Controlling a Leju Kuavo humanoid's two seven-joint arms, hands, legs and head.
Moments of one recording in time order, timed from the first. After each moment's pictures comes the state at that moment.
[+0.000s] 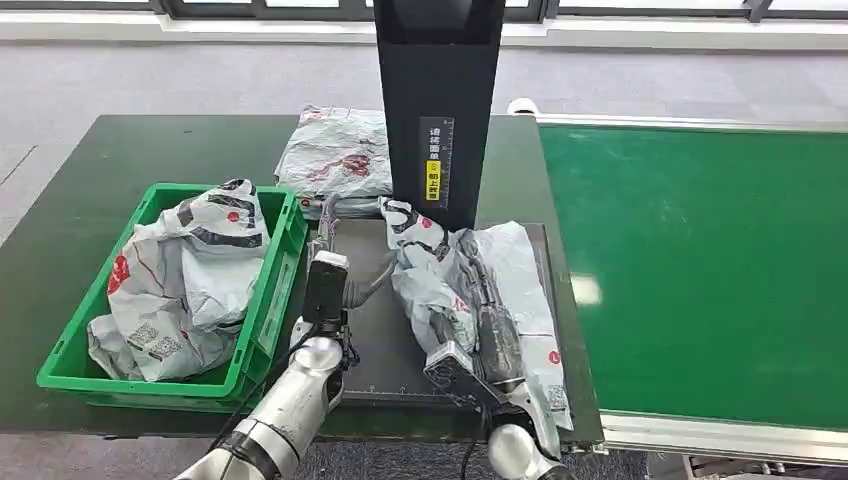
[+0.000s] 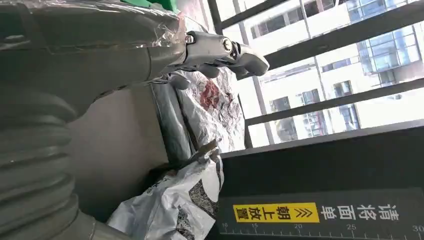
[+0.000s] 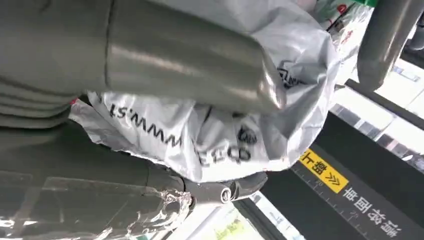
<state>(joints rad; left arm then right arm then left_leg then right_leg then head) -0.49 -0.29 -0.29 -0.74 -0.05 0.40 -0.63 -0.16 0.09 0.48 -1.12 0.56 -0.48 -0.36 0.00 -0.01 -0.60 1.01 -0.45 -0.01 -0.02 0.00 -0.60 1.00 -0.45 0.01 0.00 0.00</state>
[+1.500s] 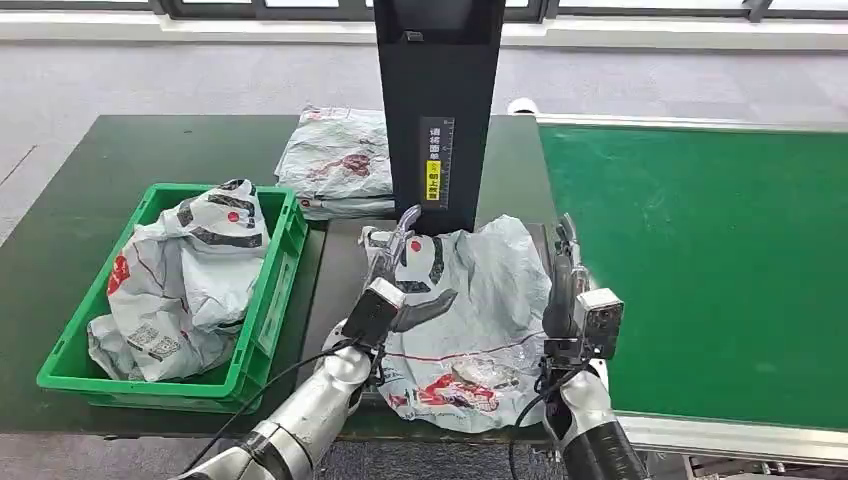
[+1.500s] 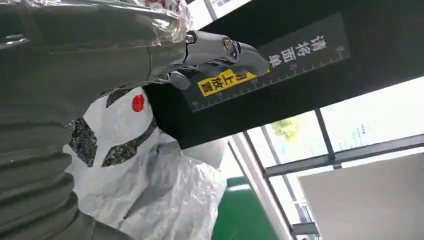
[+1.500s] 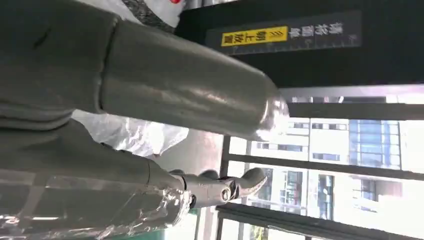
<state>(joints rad) -0.52 -0.31 -0.47 -0.68 -0.10 0.16 -0.70 -0.25 0.06 0.20 -1.11 -0.09 -0.13 -0.68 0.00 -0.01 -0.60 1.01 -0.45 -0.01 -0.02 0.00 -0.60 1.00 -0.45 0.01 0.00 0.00</state>
